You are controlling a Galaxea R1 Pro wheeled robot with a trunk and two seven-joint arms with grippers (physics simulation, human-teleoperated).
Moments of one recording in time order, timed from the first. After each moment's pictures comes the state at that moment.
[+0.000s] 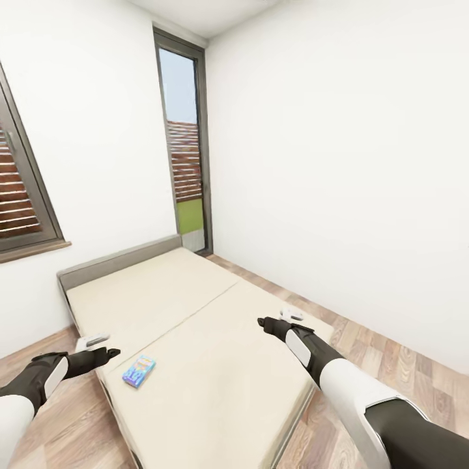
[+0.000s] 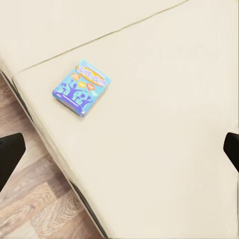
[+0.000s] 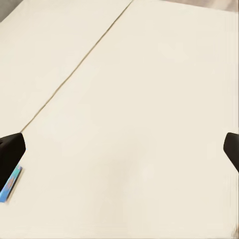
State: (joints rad) left arm -0.74 0.36 0.20 -0.39 0.14 0.45 -0.35; right arm -0.90 0.10 0.20 -0.31 -0.50 0.20 -0.02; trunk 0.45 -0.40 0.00
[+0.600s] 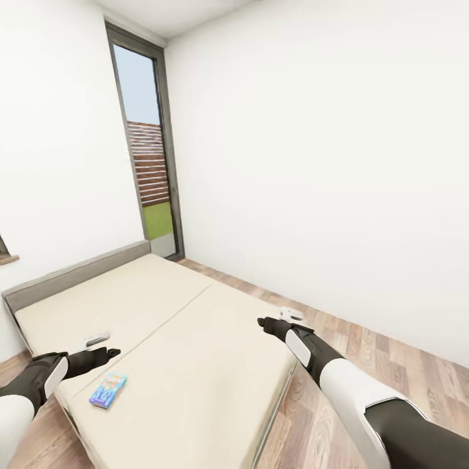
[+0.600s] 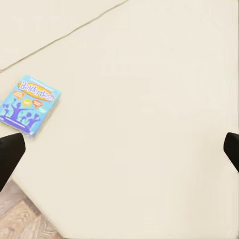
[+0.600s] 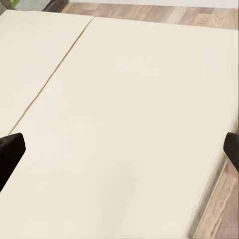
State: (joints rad) left arm -0.74 0.36 0.20 -0.39 0.14 0.45 -0.35; right arm -0.90 0.10 0.20 -0.31 -0.50 0.20 -0.02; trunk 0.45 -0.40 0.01
